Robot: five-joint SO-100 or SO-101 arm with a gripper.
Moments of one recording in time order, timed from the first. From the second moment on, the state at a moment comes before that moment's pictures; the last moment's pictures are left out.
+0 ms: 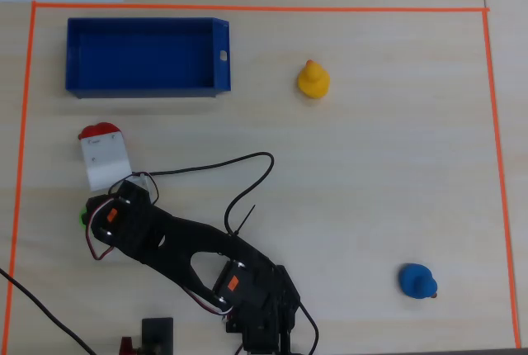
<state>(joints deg) -56.6 100.5 117.9 54.0 -41.8</state>
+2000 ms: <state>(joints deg) -18.6 86.5 99.8 32.8 -49.1</state>
